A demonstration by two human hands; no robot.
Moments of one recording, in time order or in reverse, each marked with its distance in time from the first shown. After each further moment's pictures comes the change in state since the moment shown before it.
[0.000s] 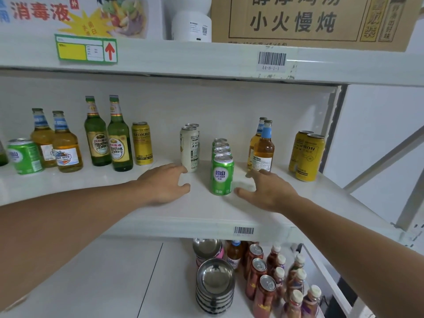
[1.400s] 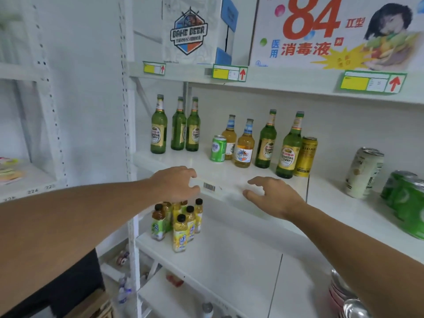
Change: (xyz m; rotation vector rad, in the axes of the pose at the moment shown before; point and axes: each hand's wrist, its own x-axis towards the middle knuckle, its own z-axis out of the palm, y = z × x) left_hand -0.286 -0.342 -0.099 0.060 -0.007 -0.488; right_hand -0.008 -0.430 0.083 0.179 -0.138 -0.492
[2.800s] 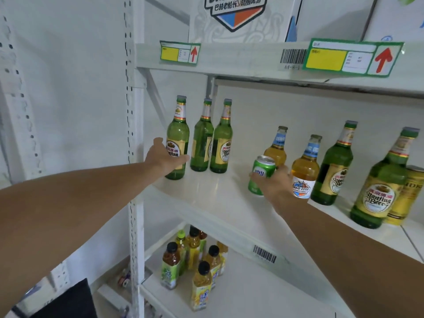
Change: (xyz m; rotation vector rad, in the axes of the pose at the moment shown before) left_hand 0.256 -0.215 -0.005 -0.771 0.390 -0.430; right_hand 0.307 -0.067 0.097 0.608 0.389 0.427
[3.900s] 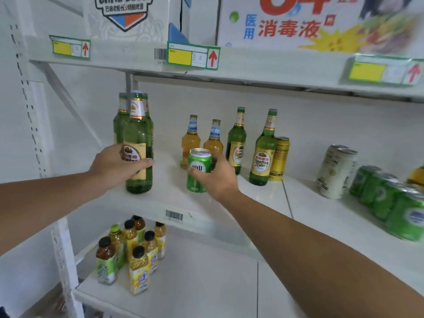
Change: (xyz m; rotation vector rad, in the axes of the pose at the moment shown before) left_hand -0.151 0.064 0.039 -0.084 -0.172 0.234; right_hand -0.100 0.033 -0.124 0.072 -0.059 -0.224
